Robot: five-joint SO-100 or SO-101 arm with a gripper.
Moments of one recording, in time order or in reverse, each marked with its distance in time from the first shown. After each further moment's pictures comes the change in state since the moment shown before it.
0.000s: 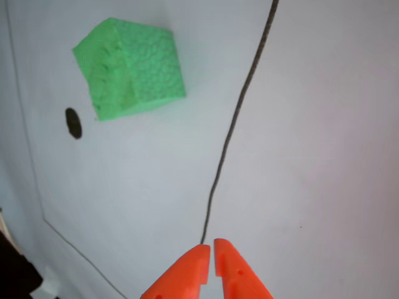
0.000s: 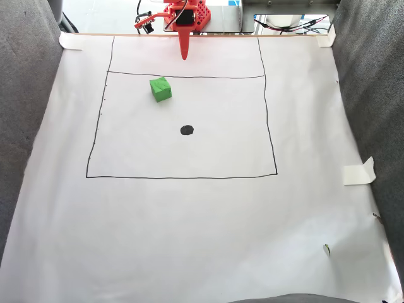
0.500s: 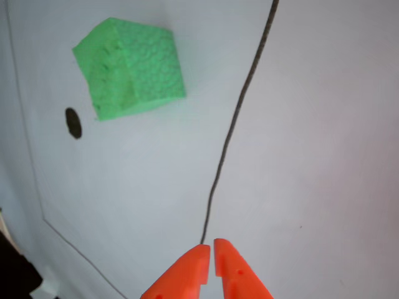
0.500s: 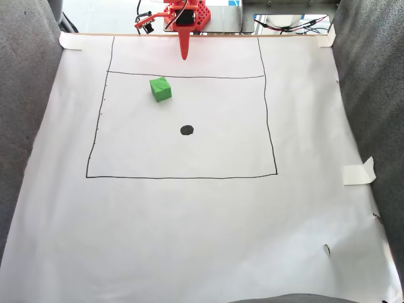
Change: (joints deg) arm 0.0 0.0 0.0 0.0 0.0
